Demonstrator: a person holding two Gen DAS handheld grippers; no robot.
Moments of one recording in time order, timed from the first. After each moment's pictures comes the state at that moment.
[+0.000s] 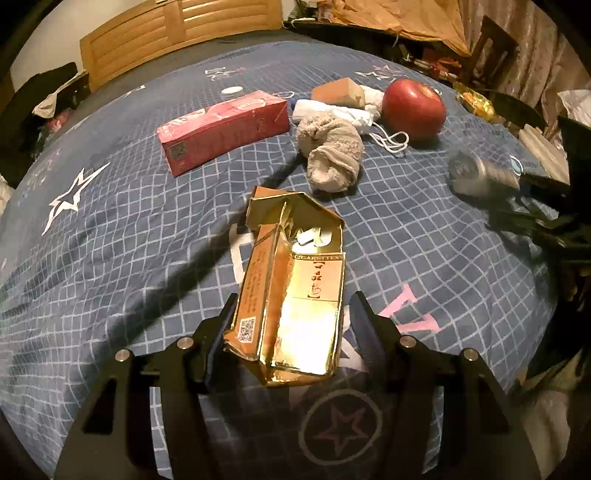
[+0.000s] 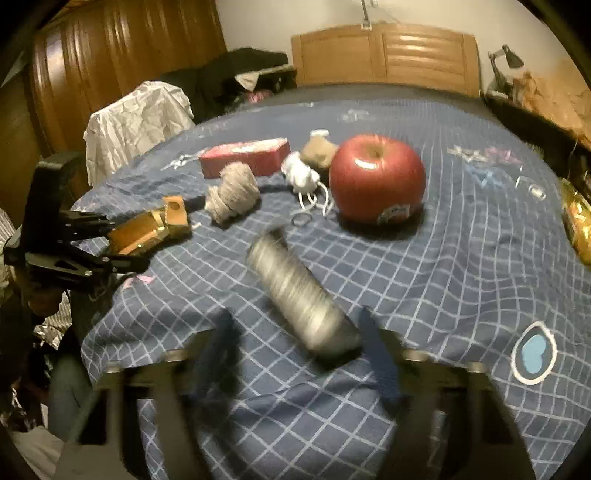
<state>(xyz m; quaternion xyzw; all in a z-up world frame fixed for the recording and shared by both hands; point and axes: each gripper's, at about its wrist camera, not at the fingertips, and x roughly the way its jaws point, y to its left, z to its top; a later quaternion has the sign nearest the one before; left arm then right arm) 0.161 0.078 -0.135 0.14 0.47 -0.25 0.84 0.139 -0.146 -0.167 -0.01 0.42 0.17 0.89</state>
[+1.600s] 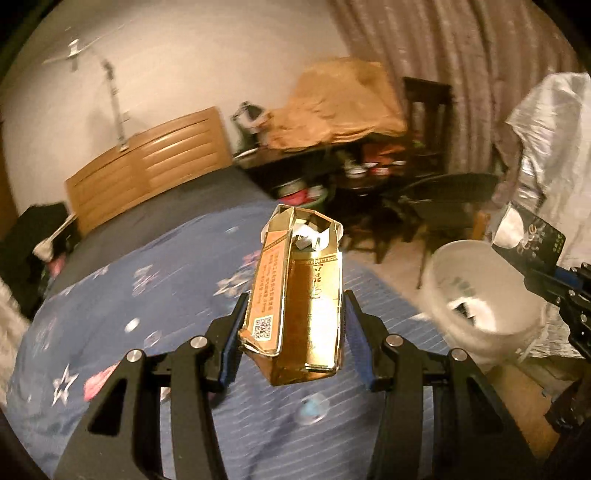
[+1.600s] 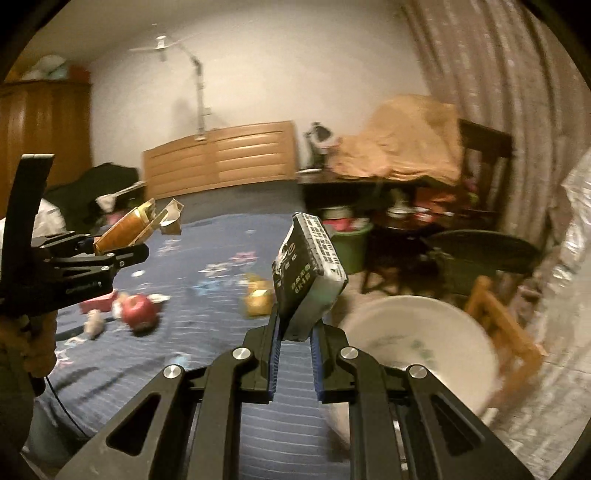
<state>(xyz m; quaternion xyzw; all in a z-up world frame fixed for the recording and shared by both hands) 0.079 -0.282 0.039 0.18 0.24 -0.29 0.91 -0.075 -0.427 0.031 0.04 0.23 -0.14 0.96</state>
